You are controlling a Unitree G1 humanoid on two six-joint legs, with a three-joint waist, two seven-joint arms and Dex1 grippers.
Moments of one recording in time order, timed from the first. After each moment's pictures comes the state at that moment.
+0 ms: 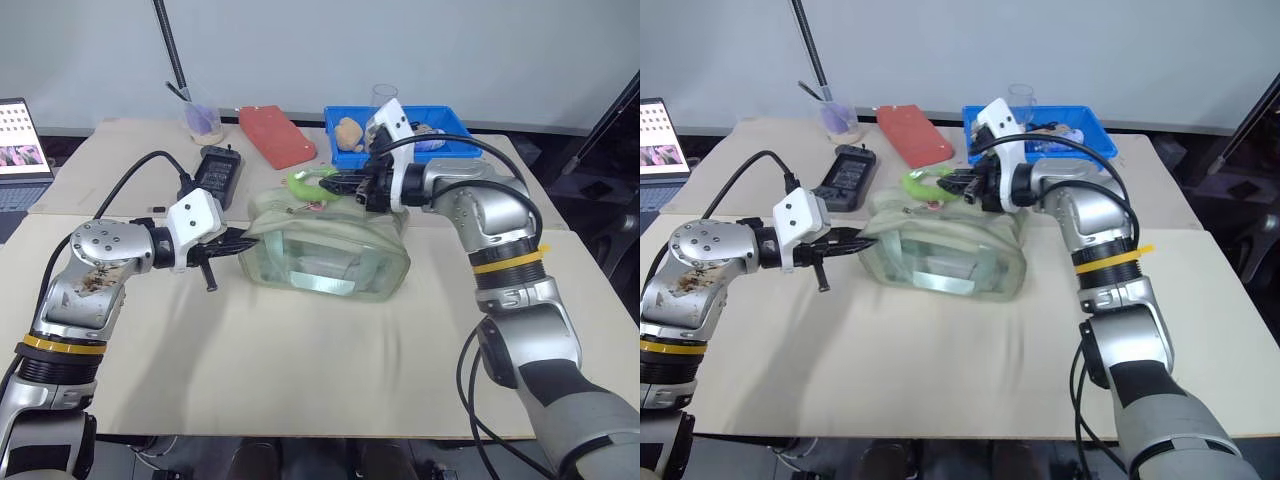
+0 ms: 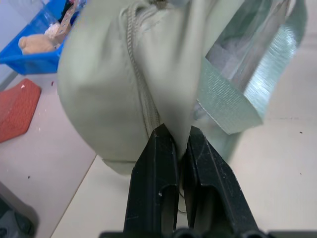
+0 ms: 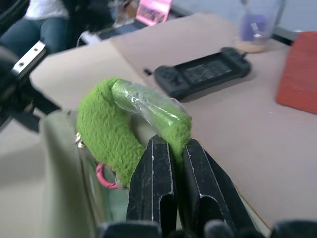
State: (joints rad) left arm -0.55 0.82 -0.03 -0.05 -0.23 0.28 -1.06; right arm -1.12 -0.39 0.07 0.35 0.32 0.74 0.89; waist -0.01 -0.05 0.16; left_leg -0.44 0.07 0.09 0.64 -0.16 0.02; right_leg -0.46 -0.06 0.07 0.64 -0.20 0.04
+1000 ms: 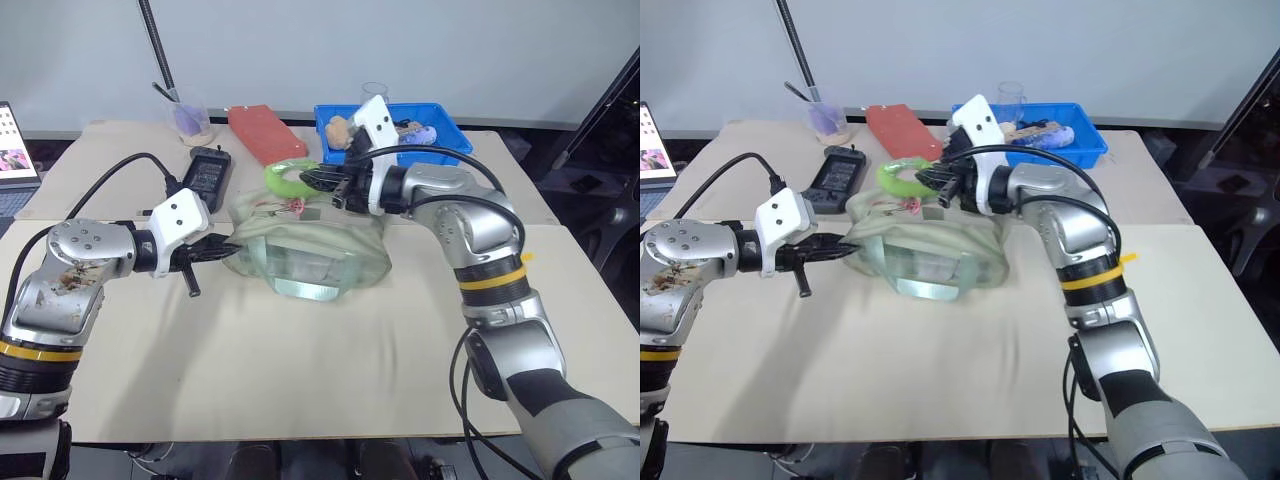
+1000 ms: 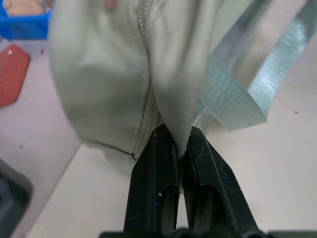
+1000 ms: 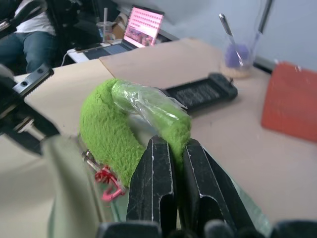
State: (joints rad) left arm -0.47 0.93 0.03 -0.19 -0.28 0.51 -1.04; right arm -1.09 -0.27 0.16 0.25 0.32 0.61 0.76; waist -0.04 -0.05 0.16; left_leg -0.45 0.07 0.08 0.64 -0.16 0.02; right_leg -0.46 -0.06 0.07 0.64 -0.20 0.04
